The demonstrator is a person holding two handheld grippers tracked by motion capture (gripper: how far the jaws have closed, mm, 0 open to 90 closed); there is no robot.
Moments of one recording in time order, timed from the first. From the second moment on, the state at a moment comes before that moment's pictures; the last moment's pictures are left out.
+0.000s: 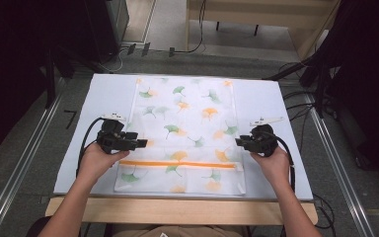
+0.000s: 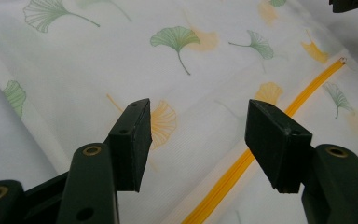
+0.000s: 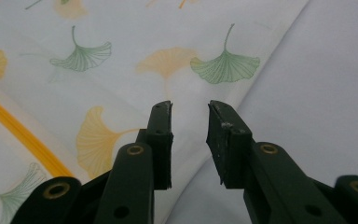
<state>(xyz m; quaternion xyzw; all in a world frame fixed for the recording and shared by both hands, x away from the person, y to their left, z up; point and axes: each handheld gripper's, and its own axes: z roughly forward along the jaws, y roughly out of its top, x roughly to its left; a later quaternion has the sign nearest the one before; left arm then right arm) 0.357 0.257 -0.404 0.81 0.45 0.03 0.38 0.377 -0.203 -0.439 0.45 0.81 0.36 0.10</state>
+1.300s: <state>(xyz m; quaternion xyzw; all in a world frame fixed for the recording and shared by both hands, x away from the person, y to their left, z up) 0.365 0.212 -0.403 0.83 0.39 0.03 0.39 0.316 -0.221 -0.442 0.46 0.81 0.36 0.08</state>
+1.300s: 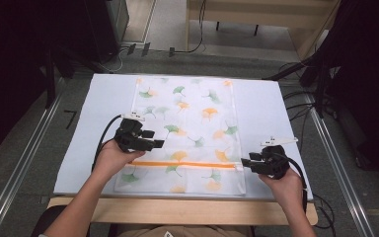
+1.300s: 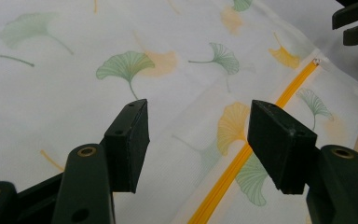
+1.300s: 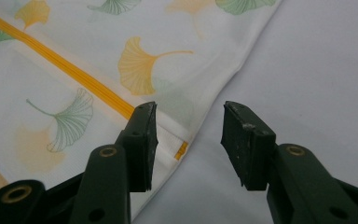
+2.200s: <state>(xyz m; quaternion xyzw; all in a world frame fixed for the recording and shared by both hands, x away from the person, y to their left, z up) 0.378 0.180 -0.406 0.85 0.37 0.02 0.39 0.304 -0.210 -0.468 0.44 0.84 0.31 0.09</state>
